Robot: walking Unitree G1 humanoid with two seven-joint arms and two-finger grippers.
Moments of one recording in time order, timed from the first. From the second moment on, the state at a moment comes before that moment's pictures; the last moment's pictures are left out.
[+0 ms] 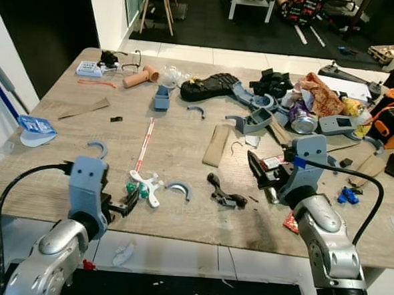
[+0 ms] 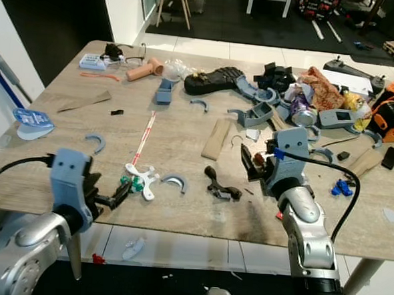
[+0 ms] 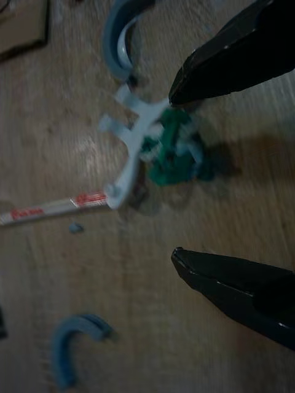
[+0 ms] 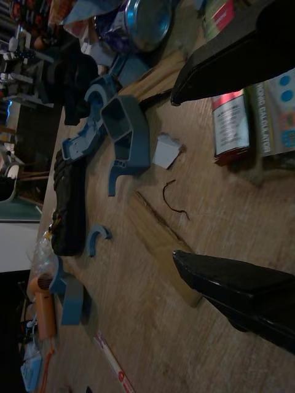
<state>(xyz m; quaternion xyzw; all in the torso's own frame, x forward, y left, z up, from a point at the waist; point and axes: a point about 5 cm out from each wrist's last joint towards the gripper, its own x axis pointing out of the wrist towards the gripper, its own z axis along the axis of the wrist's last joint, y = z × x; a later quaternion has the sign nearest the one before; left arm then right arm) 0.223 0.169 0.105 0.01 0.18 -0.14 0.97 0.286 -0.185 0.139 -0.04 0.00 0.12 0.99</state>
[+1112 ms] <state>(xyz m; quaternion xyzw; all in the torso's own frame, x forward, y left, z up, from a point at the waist) 0.256 0.157 0.088 0.01 0.25 -0.08 0.96 0.283 -0.182 0.138 -0.04 0.00 0.11 0.99</state>
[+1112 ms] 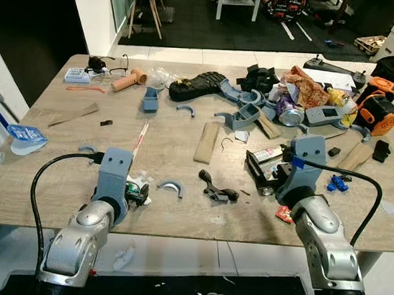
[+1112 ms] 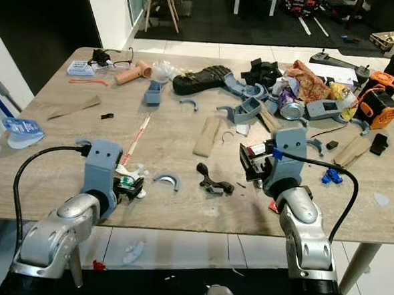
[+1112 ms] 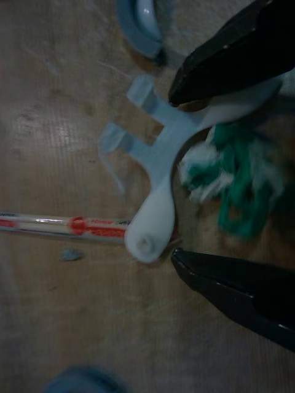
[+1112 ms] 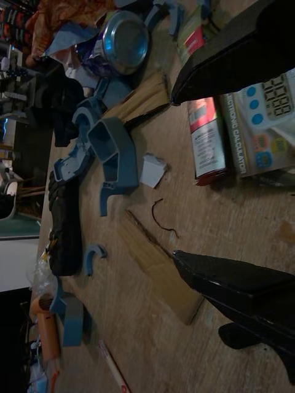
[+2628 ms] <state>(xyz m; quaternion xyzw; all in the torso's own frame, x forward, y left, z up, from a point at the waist) 0.264 0.150 0.089 -0.08 0.30 -0.13 0.94 0.284 -0.181 0.138 -0.04 0.00 0.10 0.99</state>
